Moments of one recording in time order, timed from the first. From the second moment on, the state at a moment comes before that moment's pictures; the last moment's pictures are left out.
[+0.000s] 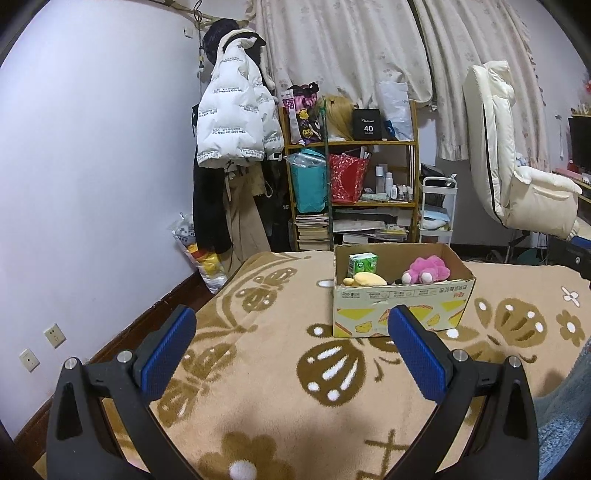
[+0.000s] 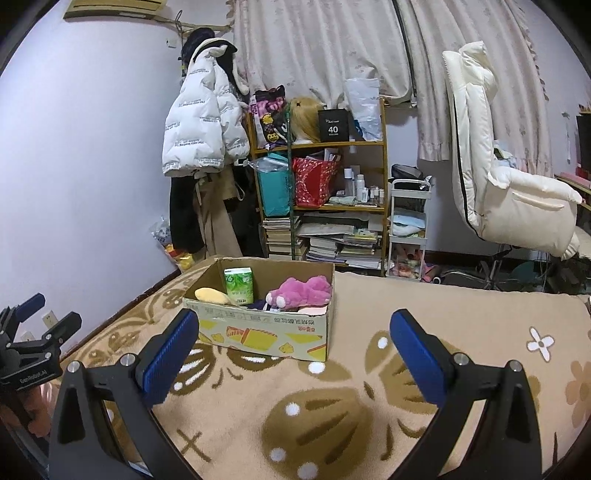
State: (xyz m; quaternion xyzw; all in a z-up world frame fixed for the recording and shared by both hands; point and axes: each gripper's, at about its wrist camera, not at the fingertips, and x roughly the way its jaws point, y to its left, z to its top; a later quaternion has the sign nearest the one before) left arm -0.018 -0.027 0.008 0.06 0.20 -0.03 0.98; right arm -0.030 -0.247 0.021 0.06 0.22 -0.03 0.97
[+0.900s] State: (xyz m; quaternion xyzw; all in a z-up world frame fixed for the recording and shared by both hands) left arm -0.024 -0.034 0.003 0.08 0.21 -0.03 0.97; right arm -0.027 -0.243 0.018 0.05 0.22 -0.03 0.97
